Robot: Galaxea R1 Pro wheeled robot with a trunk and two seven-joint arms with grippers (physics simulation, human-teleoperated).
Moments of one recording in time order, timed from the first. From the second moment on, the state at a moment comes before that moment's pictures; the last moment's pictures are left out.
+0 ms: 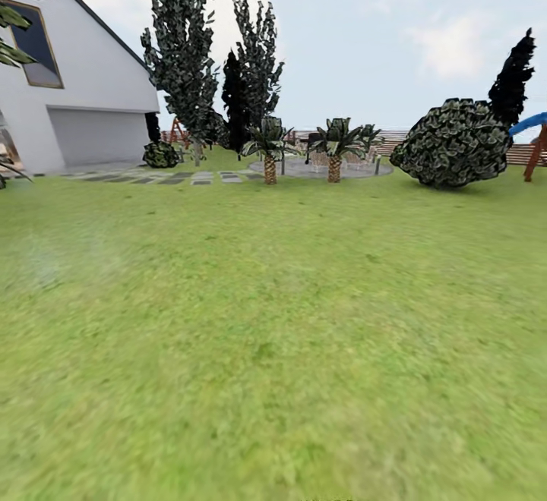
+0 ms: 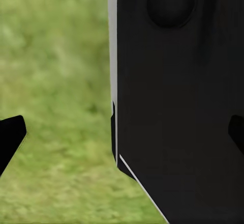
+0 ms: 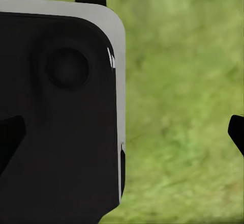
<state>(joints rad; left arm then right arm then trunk) 0.02 0.06 0.00 -0.01 0.00 0.00 0.00 -0.07 -0.08 0.00 0.03 0.00 -0.01 0.00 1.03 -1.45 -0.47</state>
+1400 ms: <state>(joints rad) 0.02 0.06 0.00 -0.01 0.00 0.00 0.00 -0.07 -0.08 0.00 0.03 0.00 -0.01 0.00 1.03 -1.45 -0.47</state>
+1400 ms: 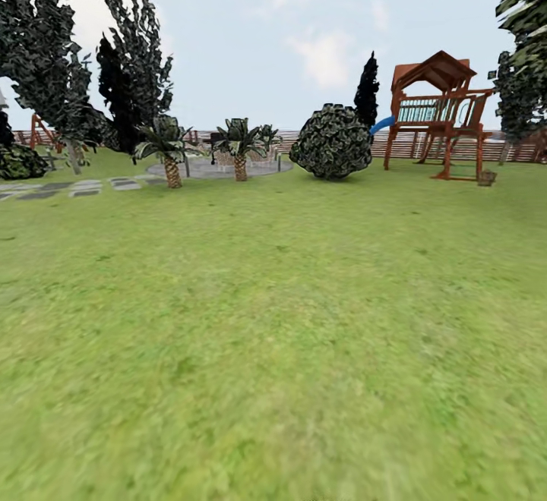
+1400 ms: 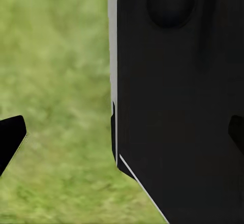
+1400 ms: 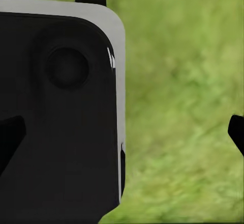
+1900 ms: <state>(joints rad) 0.02 0.06 0.00 -0.01 0.00 0.00 0.00 -0.07 -0.08 0.00 0.03 0.00 -0.01 0.00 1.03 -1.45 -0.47</state>
